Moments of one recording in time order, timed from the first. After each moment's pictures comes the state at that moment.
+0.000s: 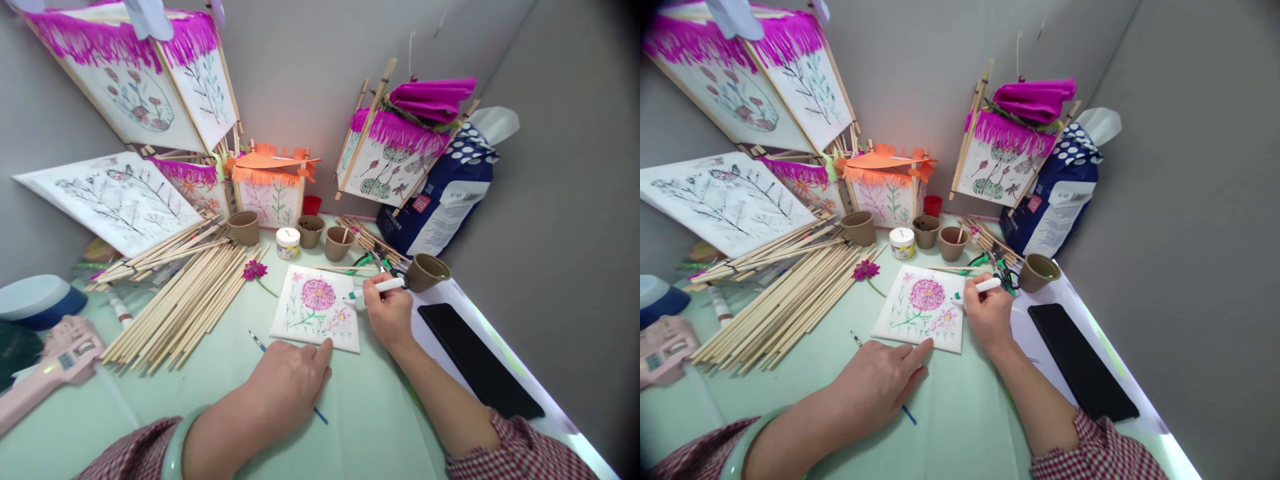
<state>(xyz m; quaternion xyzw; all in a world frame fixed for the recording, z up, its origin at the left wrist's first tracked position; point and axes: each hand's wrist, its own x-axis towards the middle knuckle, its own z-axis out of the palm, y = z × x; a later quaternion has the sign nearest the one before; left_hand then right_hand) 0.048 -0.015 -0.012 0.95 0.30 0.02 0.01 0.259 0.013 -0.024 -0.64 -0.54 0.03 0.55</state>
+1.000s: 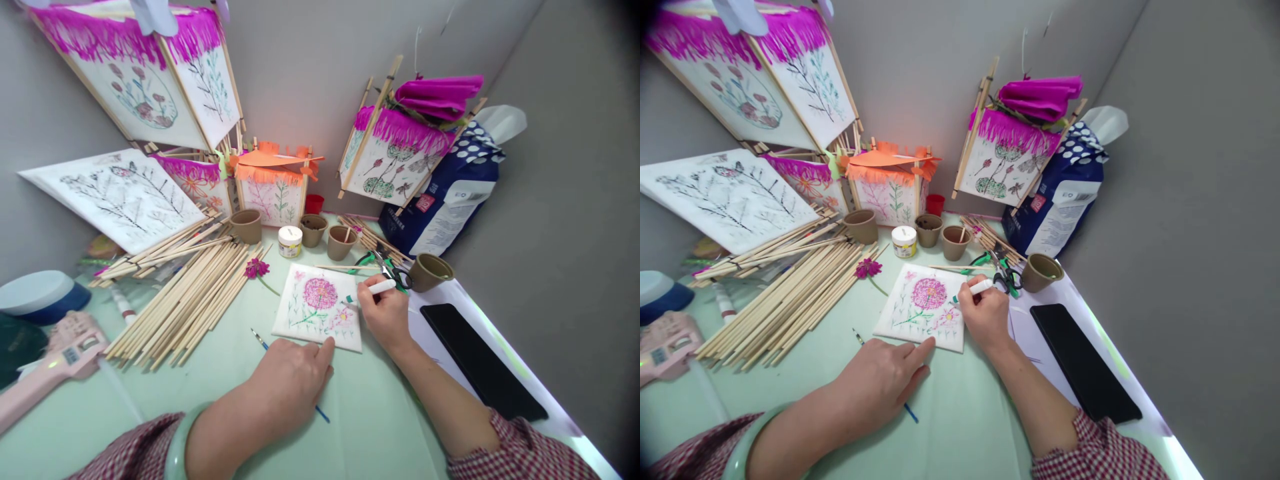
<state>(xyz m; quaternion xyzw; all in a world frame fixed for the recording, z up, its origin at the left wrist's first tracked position) 0.048 -0.016 -0.009 0.95 0.30 0.02 0.01 0.253 0.013 -0.023 -0.63 -0.58 -0.01 0.51</state>
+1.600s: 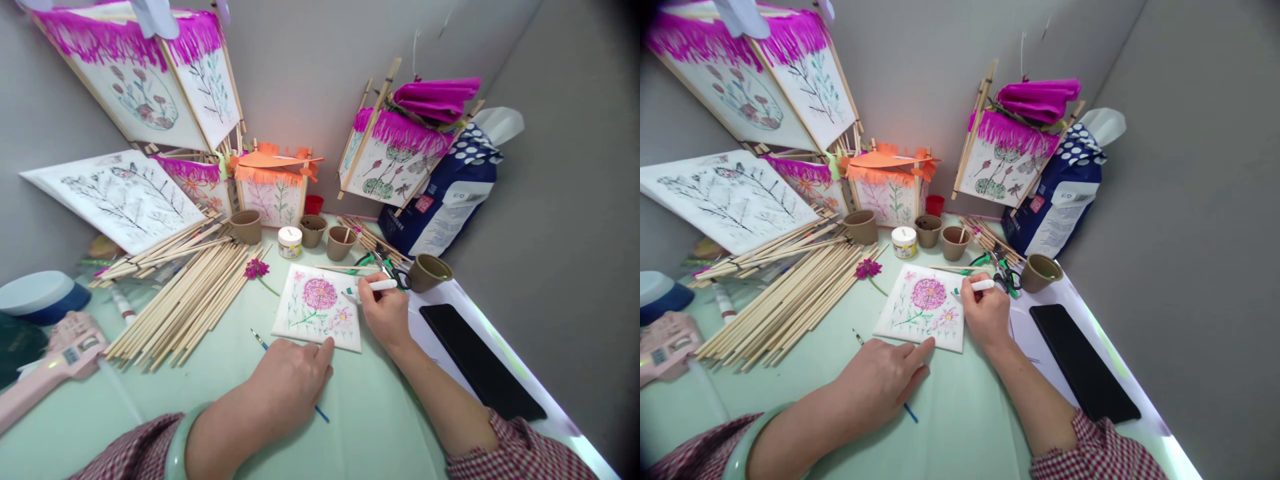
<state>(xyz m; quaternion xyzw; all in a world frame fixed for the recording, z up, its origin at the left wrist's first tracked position) 0.049 -0.016 -0.007 0.95 0.30 0.00 0.02 0.255 0.017 -0.026 -0.65 -0.56 -0.01 0.51</state>
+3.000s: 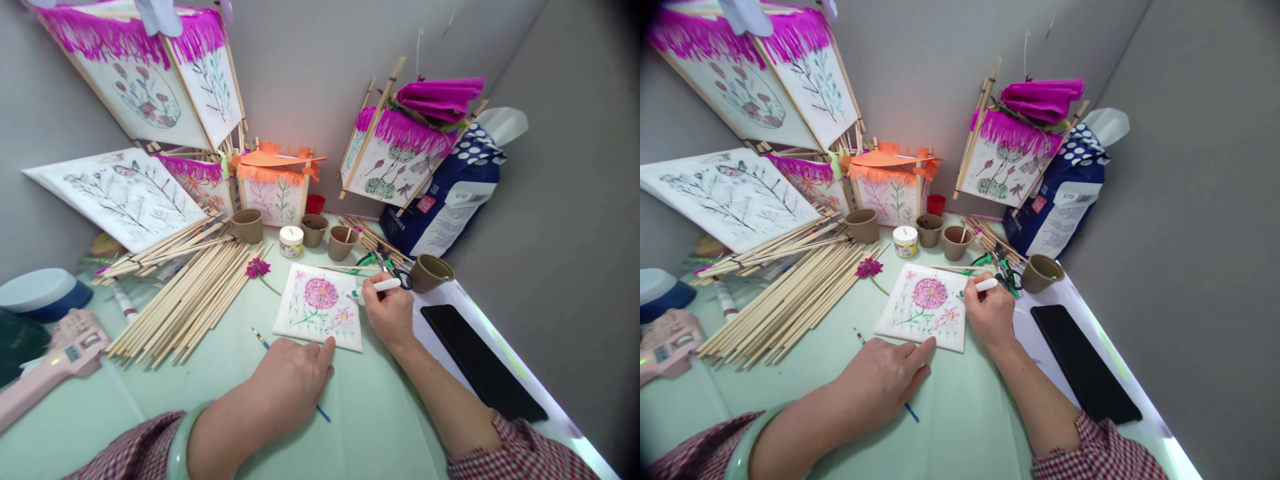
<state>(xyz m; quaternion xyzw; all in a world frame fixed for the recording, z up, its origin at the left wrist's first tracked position) 0.049 -0.016 -0.008 0.95 0.30 0.01 0.01 0.259 0.015 -0.024 -0.65 -0.57 -0.06 0.49</state>
